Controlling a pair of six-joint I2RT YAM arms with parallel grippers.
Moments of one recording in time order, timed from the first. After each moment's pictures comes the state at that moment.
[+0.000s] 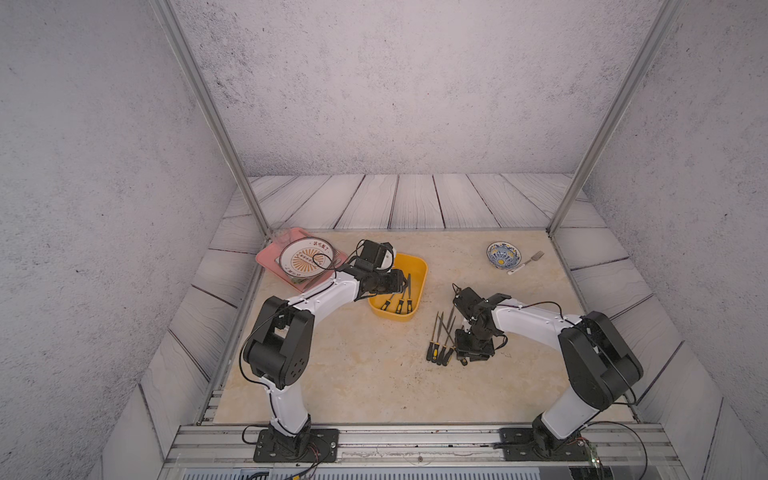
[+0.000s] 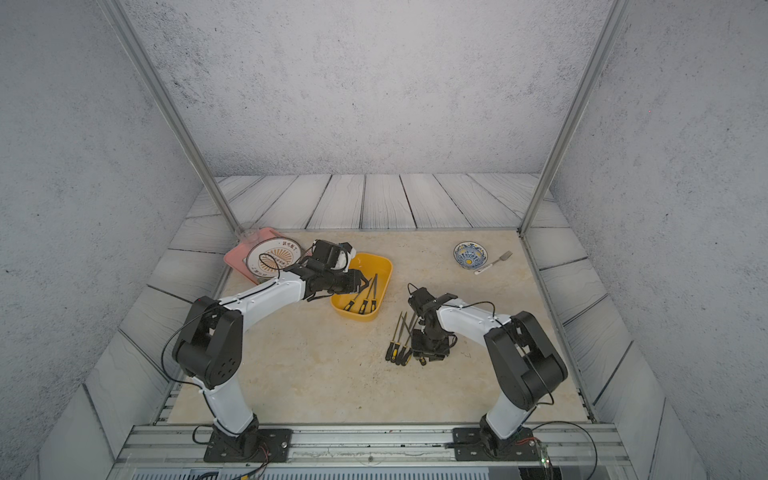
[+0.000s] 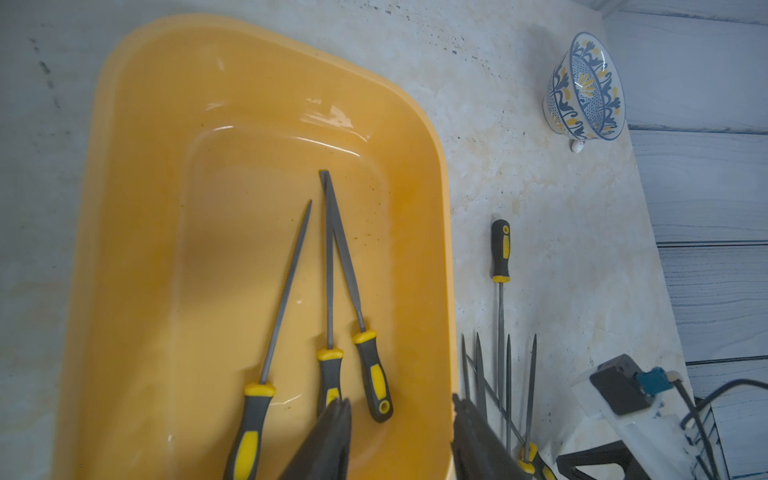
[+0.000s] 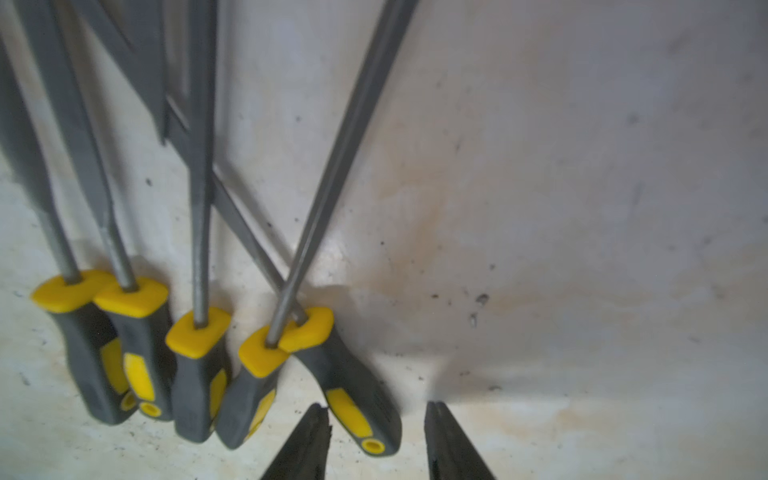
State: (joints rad) left arm -0.50 1.81 1.30 -0.32 0.32 -0.43; right arm 0.57 1.66 0.95 -0.85 -0.18 0.60
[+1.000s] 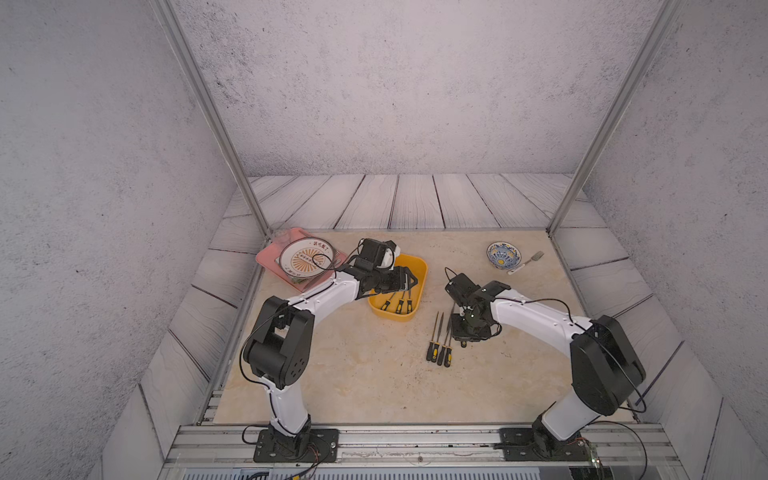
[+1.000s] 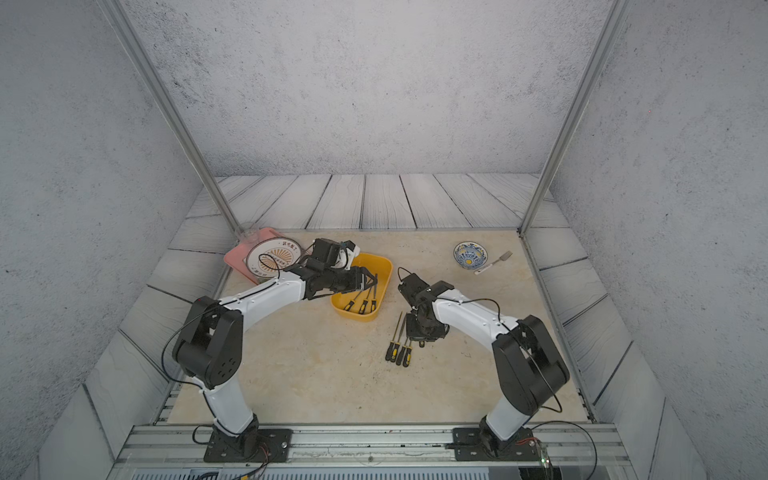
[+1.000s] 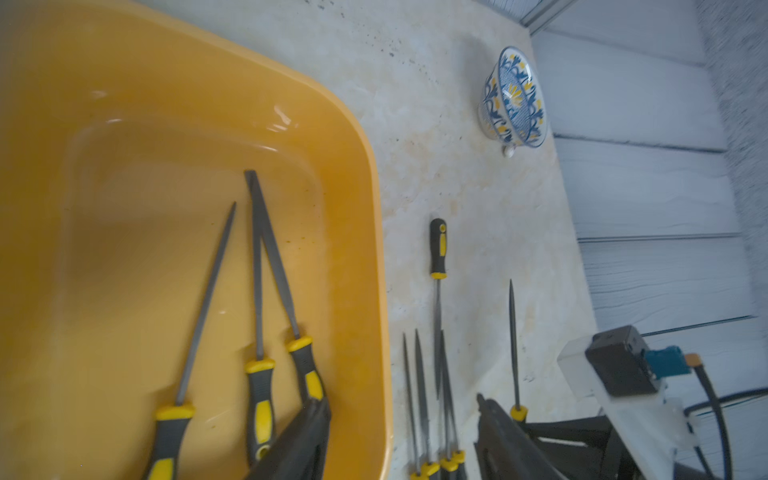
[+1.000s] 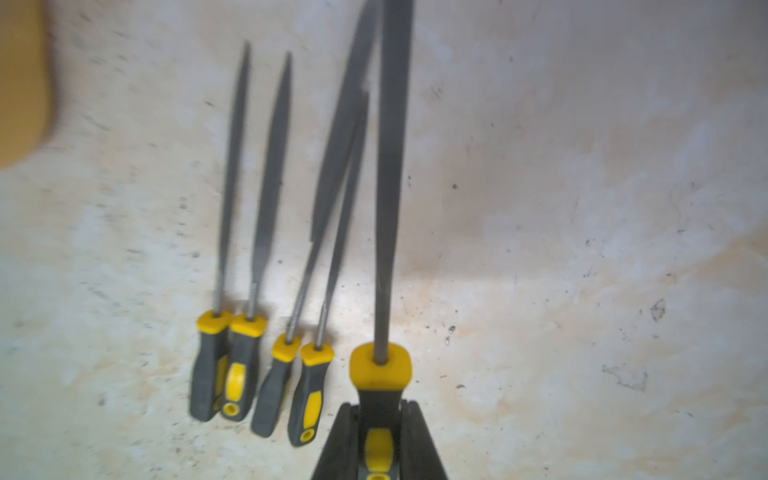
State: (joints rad) left arm -0.50 1.81 1.30 -0.23 0.50 -0.52; right arm 0.62 1.59 1.12 -0.91 -0.02 0.59
